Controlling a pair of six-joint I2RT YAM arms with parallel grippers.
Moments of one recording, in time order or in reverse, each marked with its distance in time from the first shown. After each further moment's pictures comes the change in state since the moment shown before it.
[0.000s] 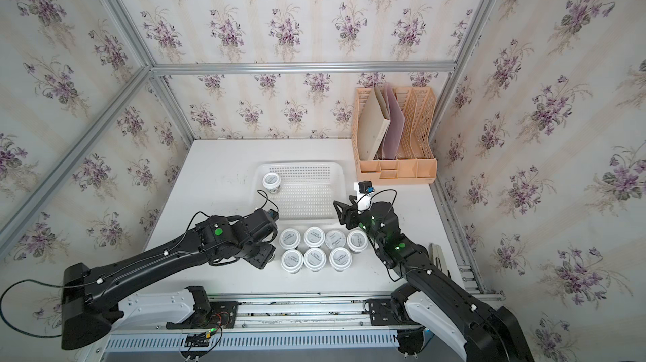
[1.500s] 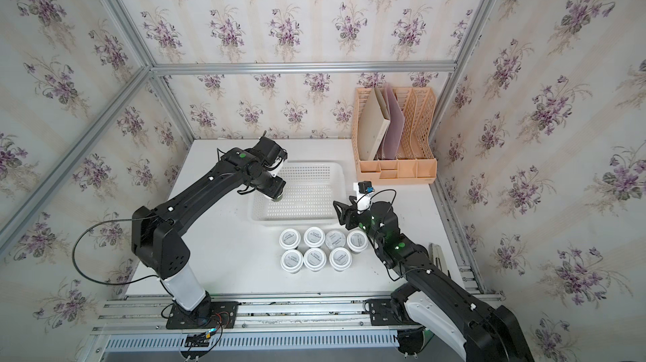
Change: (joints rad) left arm 0.444 0.587 0.615 0.044 0.061 0.404; right arm 0.000 0.006 0.000 0.000 -0.002 0.000
